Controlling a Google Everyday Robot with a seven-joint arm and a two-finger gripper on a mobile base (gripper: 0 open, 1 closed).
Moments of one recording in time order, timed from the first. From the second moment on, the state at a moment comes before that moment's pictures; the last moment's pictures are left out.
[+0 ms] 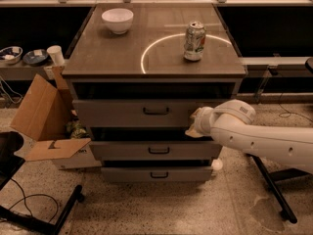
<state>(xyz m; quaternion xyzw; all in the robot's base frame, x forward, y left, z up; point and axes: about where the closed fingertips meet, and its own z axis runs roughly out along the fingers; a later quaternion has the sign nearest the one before) 0.670 -0.159 0.620 -0.54 0.74 -0.13 0.37</state>
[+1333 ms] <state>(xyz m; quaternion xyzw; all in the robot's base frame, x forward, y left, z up) 0.560 -0.138 0.660 -0.62 0.69 -0.14 0.35</state>
